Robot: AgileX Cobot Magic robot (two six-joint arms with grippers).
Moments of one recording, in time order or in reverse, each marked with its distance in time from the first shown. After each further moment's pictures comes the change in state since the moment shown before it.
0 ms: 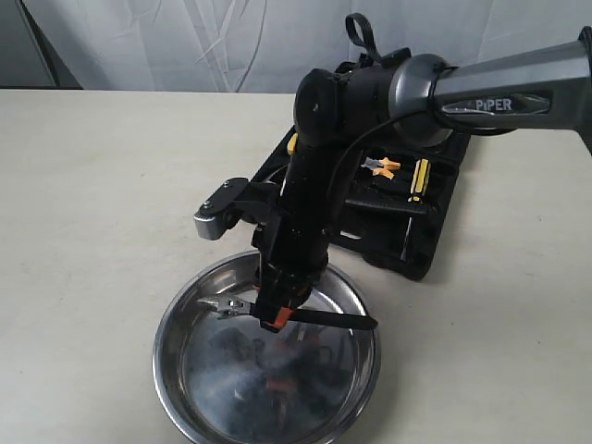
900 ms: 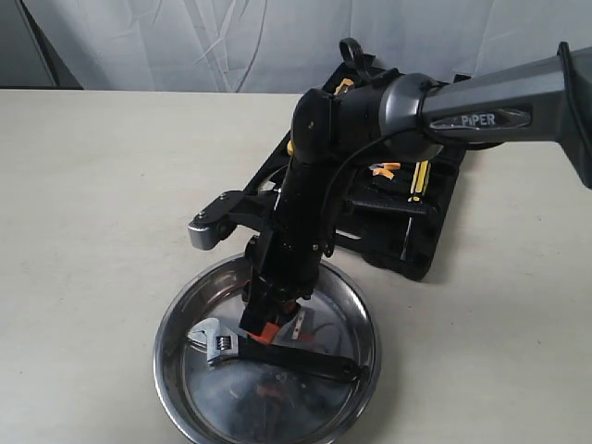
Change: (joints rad) left arm 0.000 0.000 0.000 0.000 0.000 0.000; right arm 0.009 0.026 0.031 0.075 -0.045 -0.004
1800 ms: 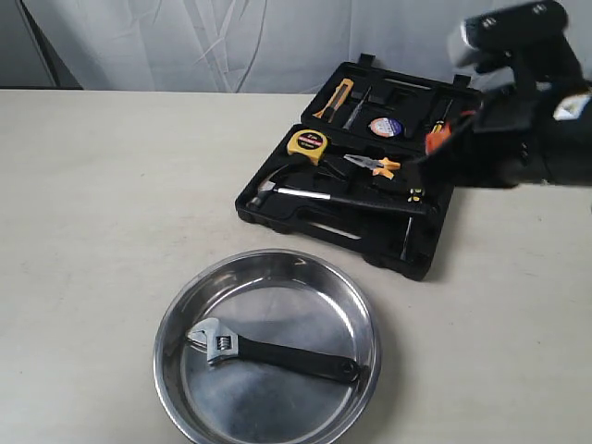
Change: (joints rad) left arm 0.000 0.000 0.000 0.000 0.000 0.000; right arm -0.299 -0.868 0.670 -0.071 -0.807 0.356
